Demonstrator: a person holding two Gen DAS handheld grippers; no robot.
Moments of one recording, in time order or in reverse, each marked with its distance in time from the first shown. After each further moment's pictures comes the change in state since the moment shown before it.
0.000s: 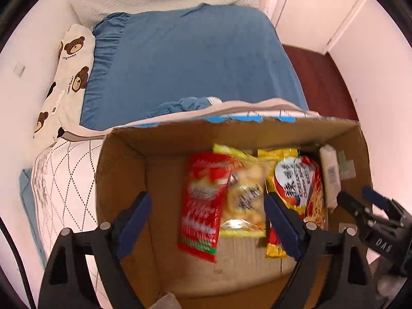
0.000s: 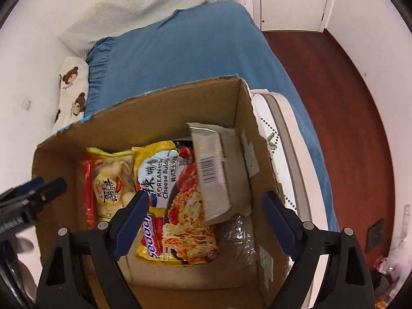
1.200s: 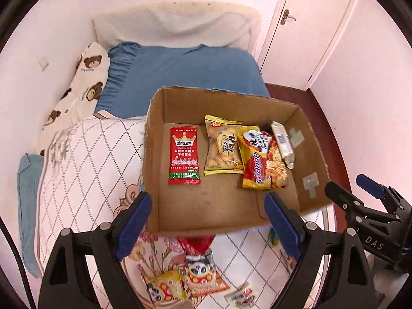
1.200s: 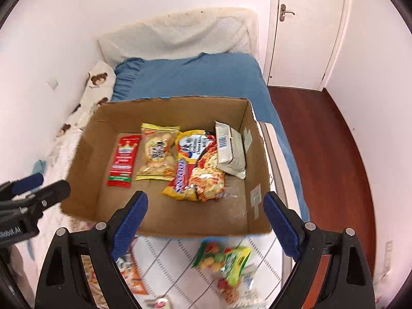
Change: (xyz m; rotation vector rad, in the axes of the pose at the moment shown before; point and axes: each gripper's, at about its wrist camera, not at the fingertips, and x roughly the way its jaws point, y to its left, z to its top) left arm -0.135 -0.005 -0.168 -0.044 -0.278 -0.063; right arm -0.127 0.055 -0.141 -0.184 -0.292 -0.040
